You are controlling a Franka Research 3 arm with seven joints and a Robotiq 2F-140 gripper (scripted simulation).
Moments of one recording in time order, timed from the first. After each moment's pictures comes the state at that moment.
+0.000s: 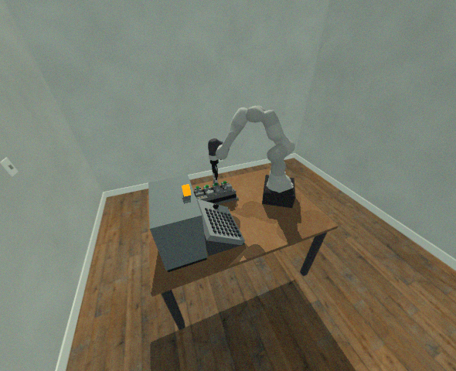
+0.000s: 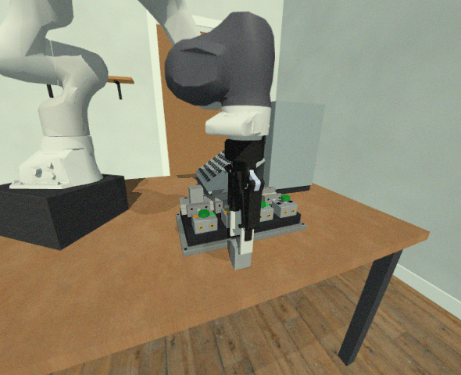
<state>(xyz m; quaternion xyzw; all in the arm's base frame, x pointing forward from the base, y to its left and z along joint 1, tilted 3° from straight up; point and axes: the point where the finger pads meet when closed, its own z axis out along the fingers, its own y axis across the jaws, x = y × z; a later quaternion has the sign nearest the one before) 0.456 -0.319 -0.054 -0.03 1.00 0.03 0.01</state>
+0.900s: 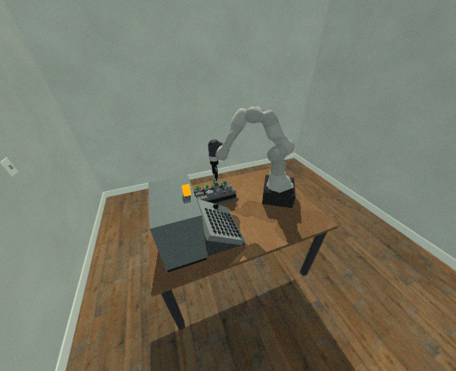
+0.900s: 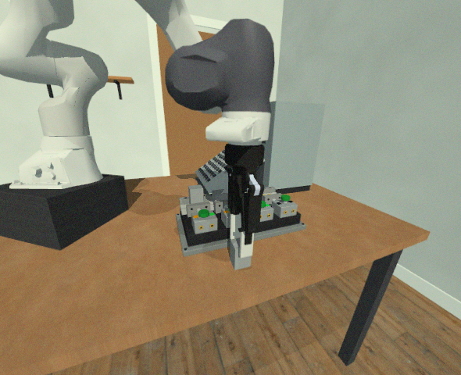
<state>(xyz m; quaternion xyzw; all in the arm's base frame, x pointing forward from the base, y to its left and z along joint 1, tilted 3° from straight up) 0.456 -0.319 -0.062 -0.03 1.00 0.03 0.01</state>
